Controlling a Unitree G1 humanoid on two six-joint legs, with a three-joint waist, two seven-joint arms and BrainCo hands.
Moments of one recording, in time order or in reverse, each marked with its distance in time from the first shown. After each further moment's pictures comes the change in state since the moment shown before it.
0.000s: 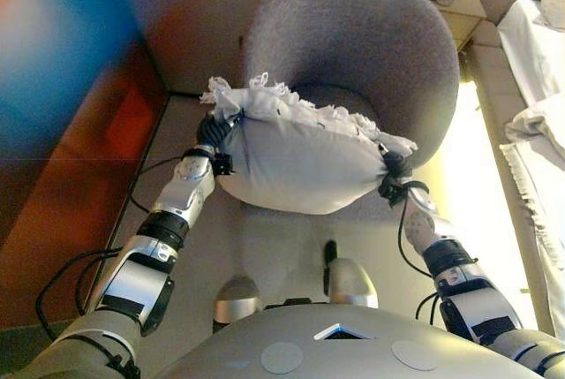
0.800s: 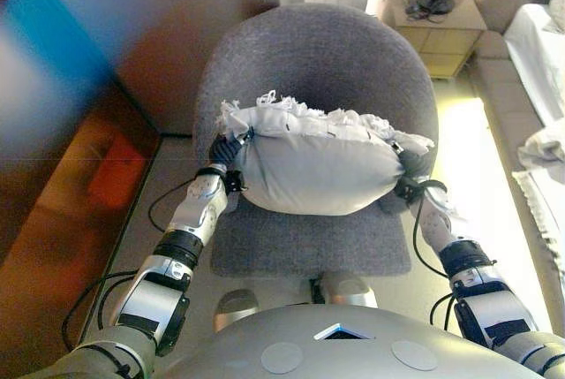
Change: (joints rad) left arm 0.086 -0.097 0.081 -0.065 -0.002 0.007 -0.018; right arm -0.015 -0.069 -0.030 -0.058 -0.039 0.019 -0.029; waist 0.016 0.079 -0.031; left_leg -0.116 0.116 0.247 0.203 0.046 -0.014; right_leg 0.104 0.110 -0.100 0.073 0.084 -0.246
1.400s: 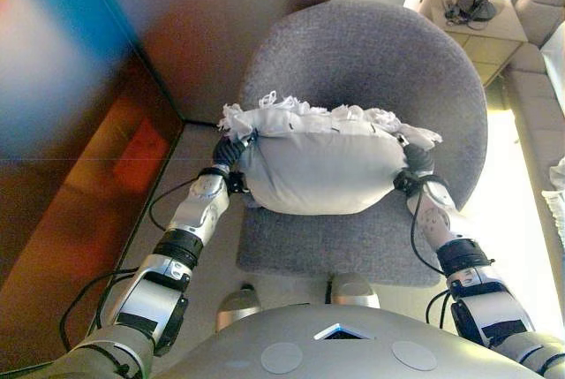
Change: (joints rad) left arm -0.039 0.005 -0.052 0.002 0.001 0.062 -0.001; right arm -0.016 0.028 -0.045 -0.039 -0.006 0.004 -0.169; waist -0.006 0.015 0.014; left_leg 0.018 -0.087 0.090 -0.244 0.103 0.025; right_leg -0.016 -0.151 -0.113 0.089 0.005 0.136
